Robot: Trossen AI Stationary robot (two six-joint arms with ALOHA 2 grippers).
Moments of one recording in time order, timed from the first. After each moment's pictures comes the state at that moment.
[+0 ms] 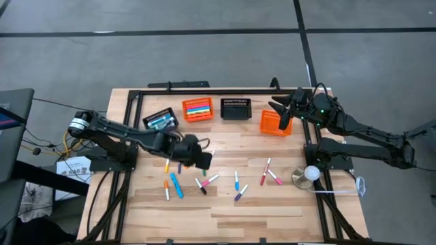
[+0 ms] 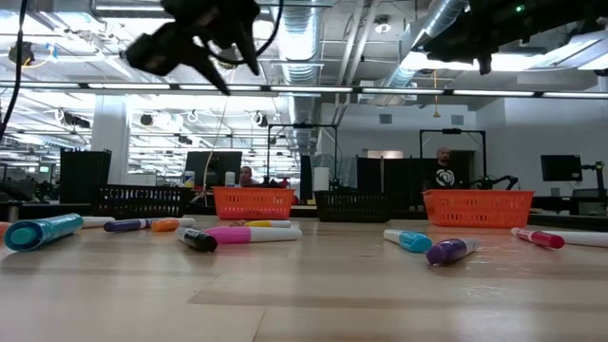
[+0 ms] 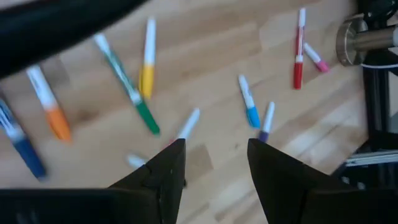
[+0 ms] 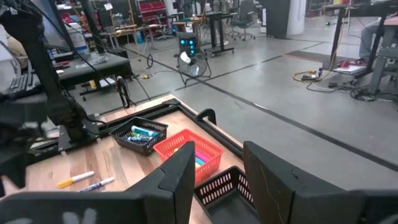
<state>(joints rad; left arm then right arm) -0.25 1.51 1.19 -0.70 -0.16 -1.41 -0.43 0.64 0.60 -0.09 0.05 0.08</state>
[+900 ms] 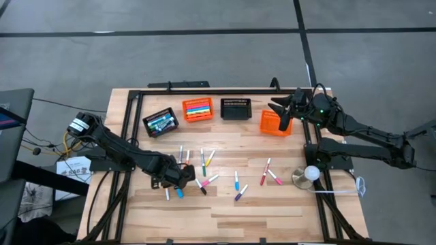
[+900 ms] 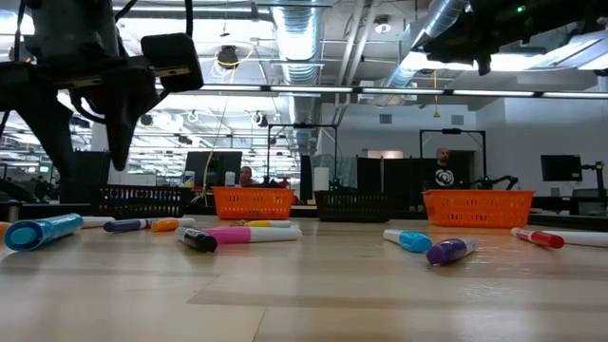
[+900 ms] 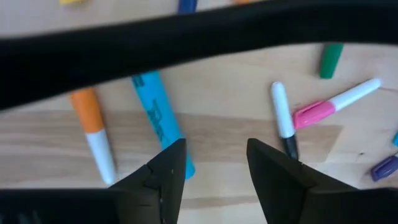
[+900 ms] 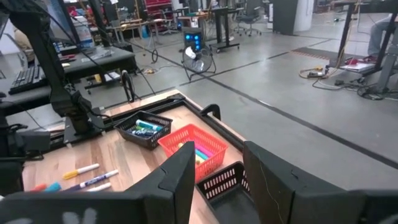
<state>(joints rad) -0.47 1.51 0.91 -0.67 -0.07 -2.13 -0.43 0.64 0.60 -0.10 0.03 0.07</state>
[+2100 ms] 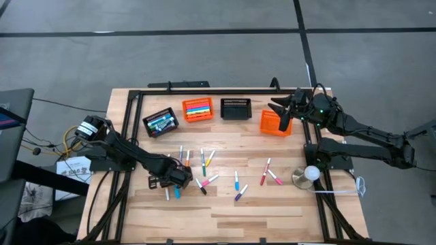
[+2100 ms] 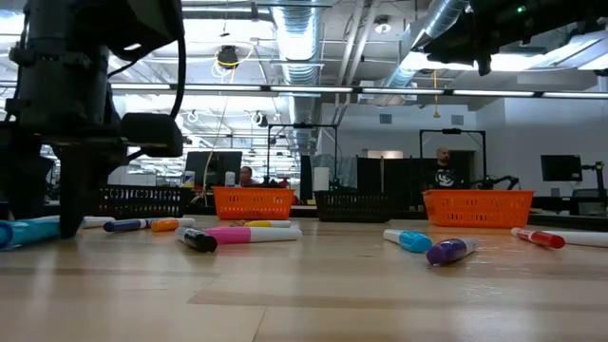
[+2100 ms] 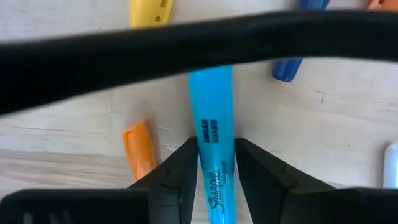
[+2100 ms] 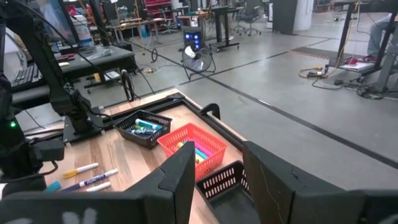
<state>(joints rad) -0.45 1.67 0.80 -0.61 0.03 -2.15 -0.43 0.64 0.60 -0.11 0.03 0.07</state>
